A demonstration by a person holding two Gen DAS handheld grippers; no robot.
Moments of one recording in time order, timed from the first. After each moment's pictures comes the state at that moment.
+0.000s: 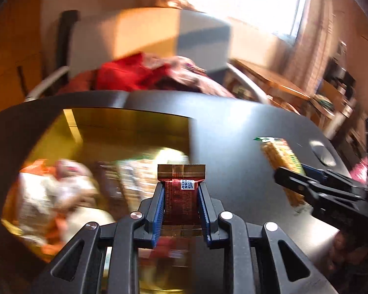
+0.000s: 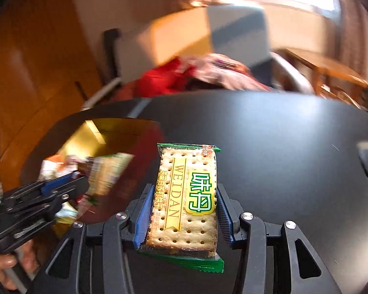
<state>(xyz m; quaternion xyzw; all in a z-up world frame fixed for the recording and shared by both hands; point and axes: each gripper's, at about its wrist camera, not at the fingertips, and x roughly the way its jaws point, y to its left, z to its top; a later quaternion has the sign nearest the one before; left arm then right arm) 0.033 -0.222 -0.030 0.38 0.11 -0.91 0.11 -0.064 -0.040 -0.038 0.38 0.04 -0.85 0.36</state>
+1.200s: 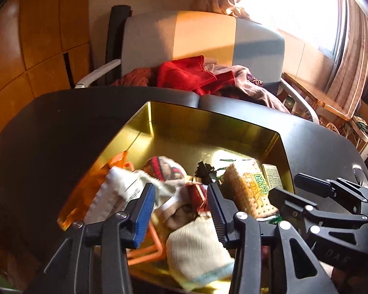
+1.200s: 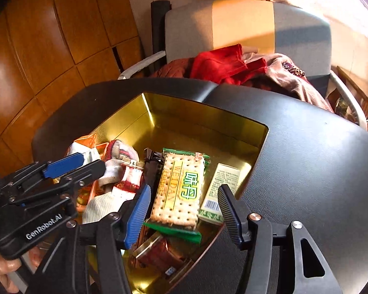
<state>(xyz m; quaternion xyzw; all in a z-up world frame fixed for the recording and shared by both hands) 0.078 -0.302 -0.043 0.37 0.13 -0.89 0.22 -0.030 -0.162 -0.053 0.39 0.11 -0.81 0.42</state>
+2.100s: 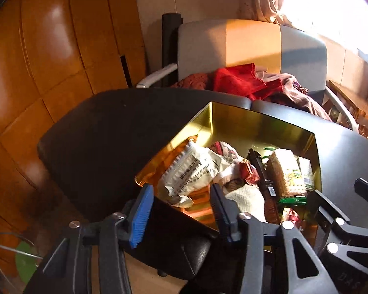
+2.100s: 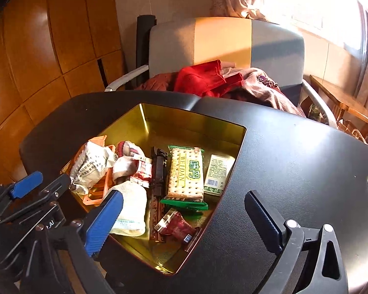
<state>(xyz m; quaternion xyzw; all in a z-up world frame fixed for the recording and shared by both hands) 0.140 -0.276 -0.018 0.36 0.10 -0.85 0.38 0.033 -0.149 -0.023 0.35 0.11 -0.86 0.35</state>
